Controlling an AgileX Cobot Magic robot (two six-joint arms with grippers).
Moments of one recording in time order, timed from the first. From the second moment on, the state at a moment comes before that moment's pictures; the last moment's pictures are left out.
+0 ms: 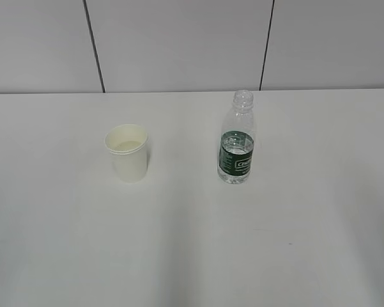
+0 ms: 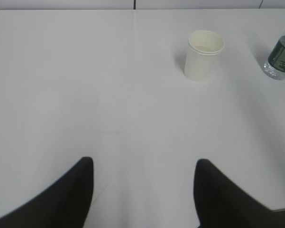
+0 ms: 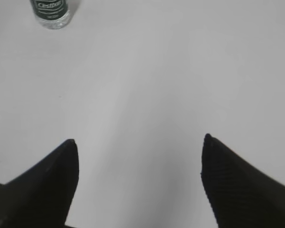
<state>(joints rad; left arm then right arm) 0.01 -0.02 -0.52 -0.11 1.11 0.07 0.15 0.42 -0.54 -0.12 0.90 -0.11</state>
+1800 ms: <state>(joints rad) 0.01 -0.02 -0.52 -0.12 1.11 0.07 -0.07 -0.02 -0.50 0.00 1.15 -0.12</state>
